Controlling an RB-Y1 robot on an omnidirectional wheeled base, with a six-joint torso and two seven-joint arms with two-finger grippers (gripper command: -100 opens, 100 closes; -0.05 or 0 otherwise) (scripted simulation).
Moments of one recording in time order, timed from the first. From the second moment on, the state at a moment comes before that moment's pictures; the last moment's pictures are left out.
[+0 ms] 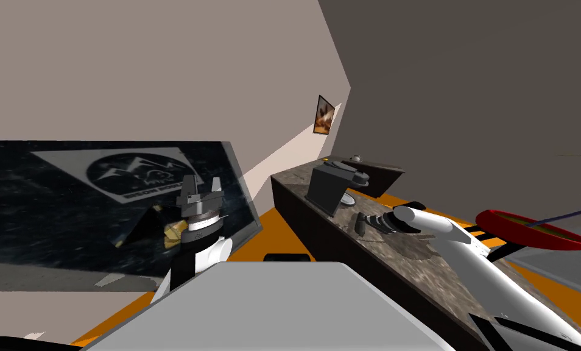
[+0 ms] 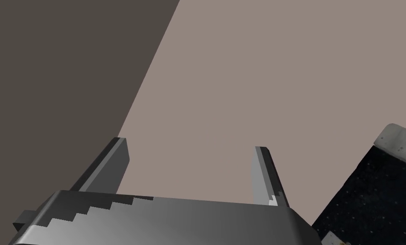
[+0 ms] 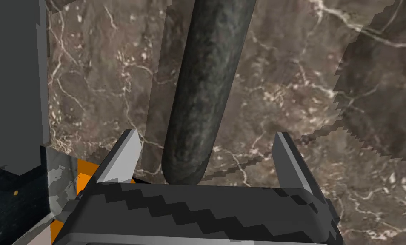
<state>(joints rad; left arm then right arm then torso) 0.50 -0.01 0.07 -2.36 0.05 -0.63 0.02 0.09 -0.93 -0.41 -1.45 -0.97 1.41 -1.83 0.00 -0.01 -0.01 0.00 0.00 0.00</state>
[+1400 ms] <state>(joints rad) 0.50 -0.01 0.07 -2.36 0.05 -0.63 0.02 0.17 -0.98 -0.35 -1.35 -1.12 1.48 -1.98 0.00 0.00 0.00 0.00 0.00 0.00</state>
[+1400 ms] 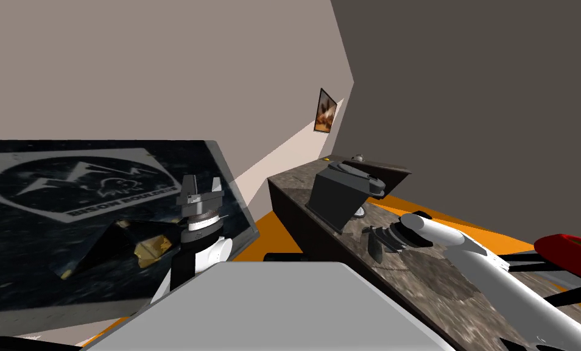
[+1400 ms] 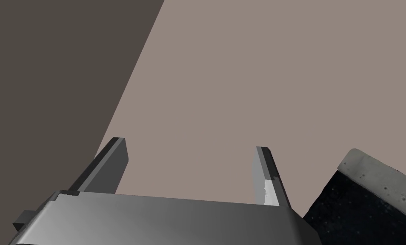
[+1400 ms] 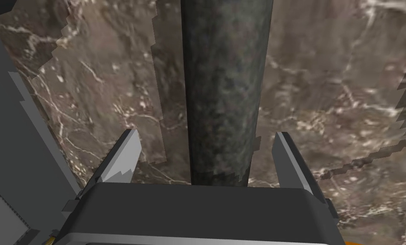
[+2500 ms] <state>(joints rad) 0.50 -0.01 0.07 -2.36 0.05 -0.63 0.02 0.29 -1.06 -0.30 -1.32 -1.25 1.35 -1.98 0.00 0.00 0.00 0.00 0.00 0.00</state>
